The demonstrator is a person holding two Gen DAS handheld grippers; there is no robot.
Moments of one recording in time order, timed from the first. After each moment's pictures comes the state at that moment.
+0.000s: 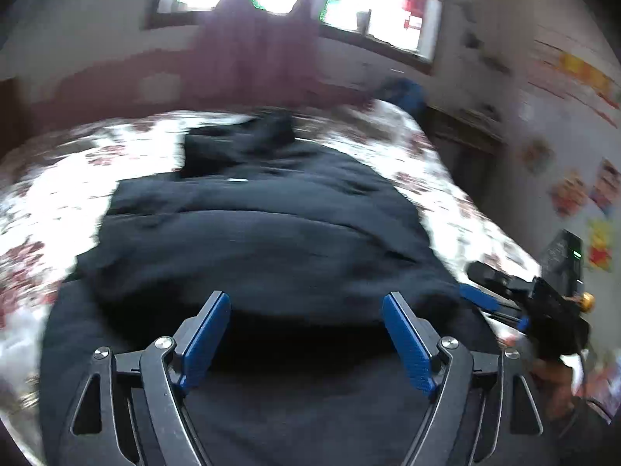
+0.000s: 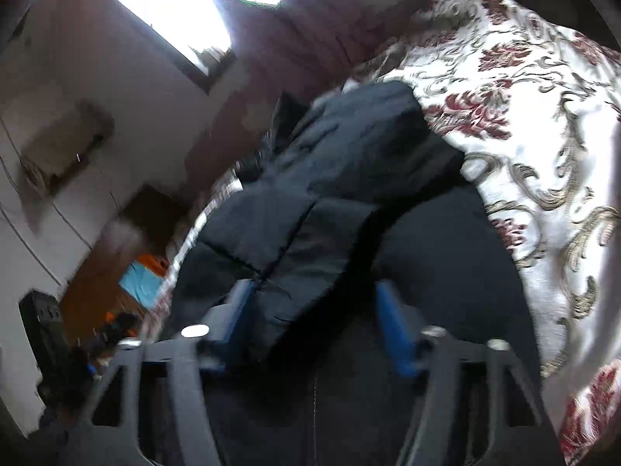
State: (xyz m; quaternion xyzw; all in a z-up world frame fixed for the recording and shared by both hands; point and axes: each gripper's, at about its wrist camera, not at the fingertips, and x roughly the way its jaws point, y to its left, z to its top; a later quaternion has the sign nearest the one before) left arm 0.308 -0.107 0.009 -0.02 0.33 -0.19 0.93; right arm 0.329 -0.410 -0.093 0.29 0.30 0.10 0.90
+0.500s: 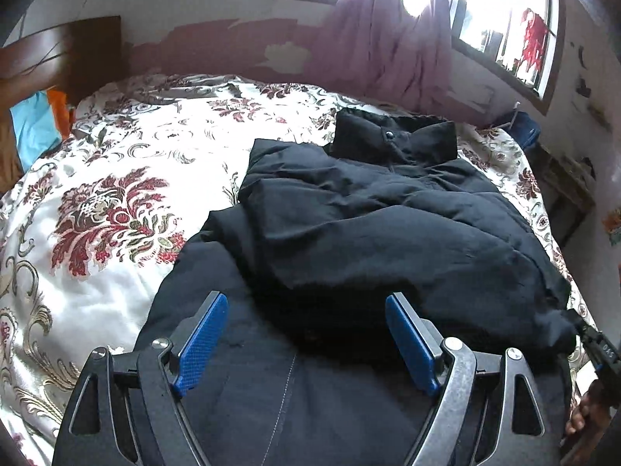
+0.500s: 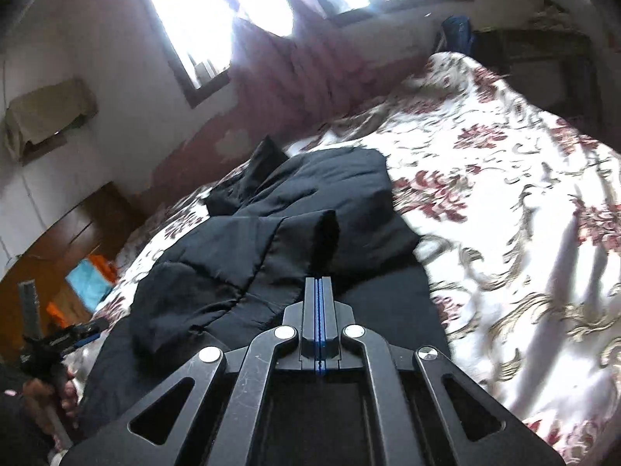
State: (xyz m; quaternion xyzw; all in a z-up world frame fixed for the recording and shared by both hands) left arm 0.352 -0.011 -0.021 -0.09 0.37 -0.03 0.92; right arm 0.298 -0.431 -0.051 0.21 0.23 0.00 0.95
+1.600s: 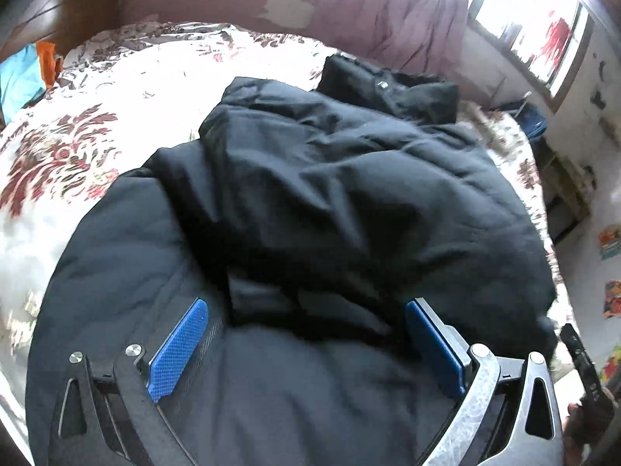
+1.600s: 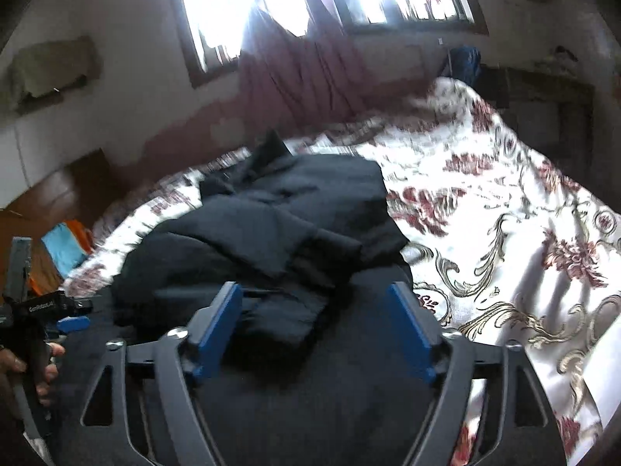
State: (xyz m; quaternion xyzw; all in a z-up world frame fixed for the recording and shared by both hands) left arm 0.358 -0.052 -0.051 -0.15 0.44 -0.05 0.89; right arm 0.232 -0.387 -0.010 0.13 0.22 -0.01 0.97
